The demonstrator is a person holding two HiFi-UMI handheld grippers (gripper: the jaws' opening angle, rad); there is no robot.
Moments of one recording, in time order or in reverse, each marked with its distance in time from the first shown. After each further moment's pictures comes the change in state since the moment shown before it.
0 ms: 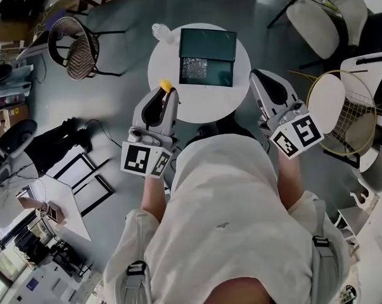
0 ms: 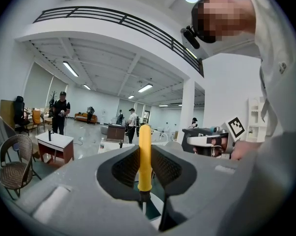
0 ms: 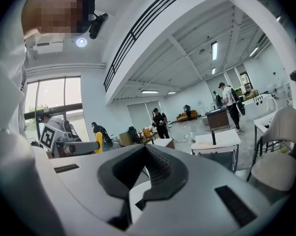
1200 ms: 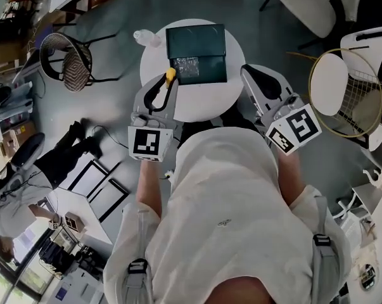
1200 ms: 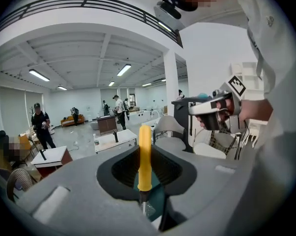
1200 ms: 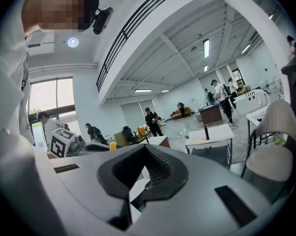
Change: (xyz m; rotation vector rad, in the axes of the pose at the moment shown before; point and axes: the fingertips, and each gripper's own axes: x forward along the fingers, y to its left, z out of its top) left arm 0.076 0.003 -0.047 0.313 0.227 -0.113; right arm 0.005 -0.030 -0.014 0.055 0.015 -0.061
